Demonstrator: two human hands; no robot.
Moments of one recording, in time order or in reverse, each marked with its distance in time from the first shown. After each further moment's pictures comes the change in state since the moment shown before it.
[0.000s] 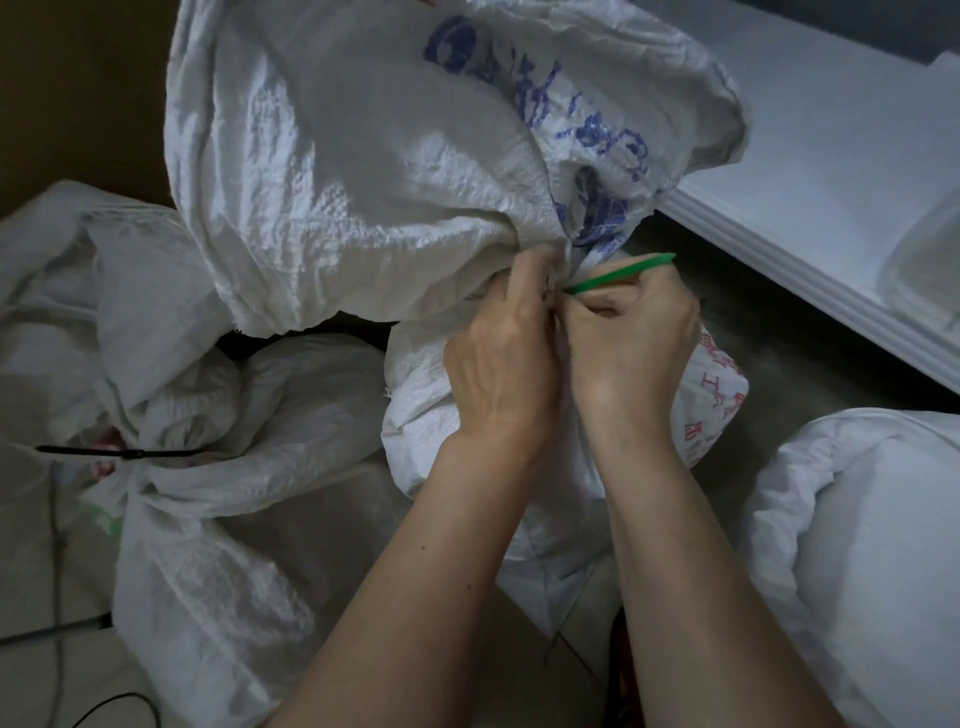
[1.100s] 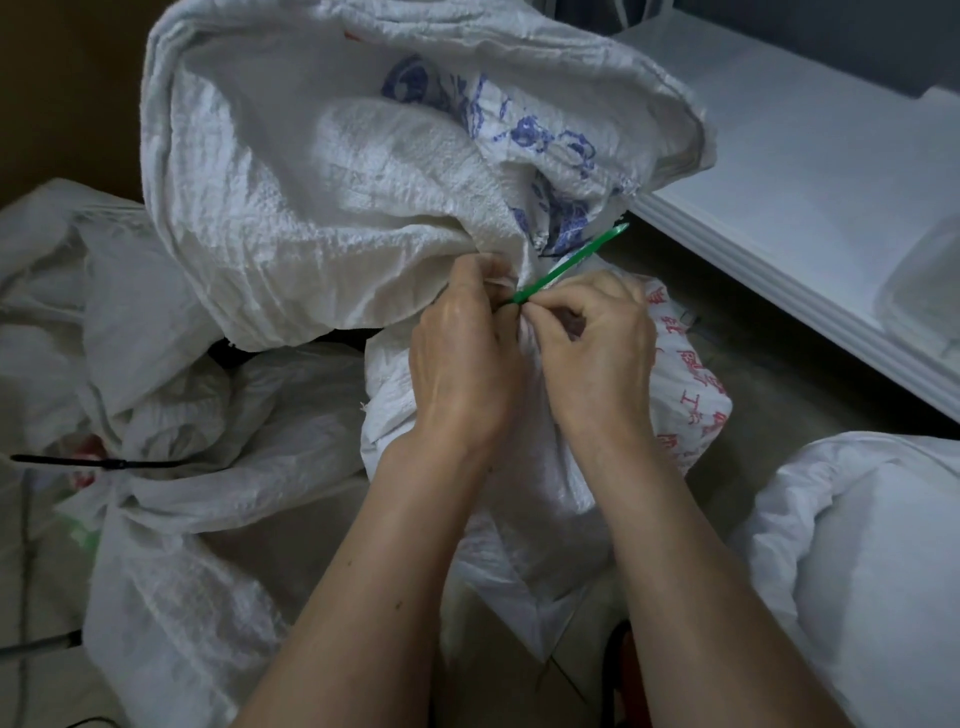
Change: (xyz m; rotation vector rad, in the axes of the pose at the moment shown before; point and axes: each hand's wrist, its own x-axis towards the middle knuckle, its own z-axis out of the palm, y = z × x) left_hand 0.019 -0.023 -0.018 -0.233 -0.096 -0.149; right_hand 0.005 0.018 0.018 -0.183 -0.129 -0.384
